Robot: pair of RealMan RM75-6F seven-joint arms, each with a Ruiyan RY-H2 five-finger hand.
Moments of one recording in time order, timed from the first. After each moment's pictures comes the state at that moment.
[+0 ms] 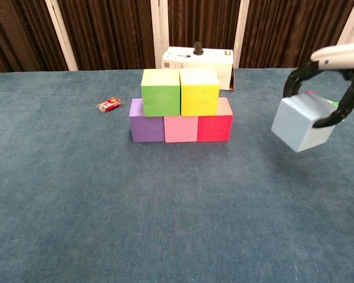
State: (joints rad) left arm -0.05 -1.27 -0.13 -1.57 1.51 1.73 0.13; right arm 0.74 -1.04 0.15 -1.72 -1.20 0.74 -0.09
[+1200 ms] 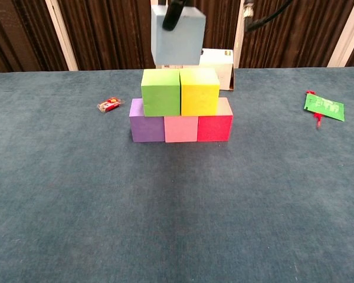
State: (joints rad) left arm -0.06 -1.29 -0.21 -1.53 1.40 1.70 0.14; right arm 1.72 -1.14 0.26 -1.83 0.35 1.01 -0.67
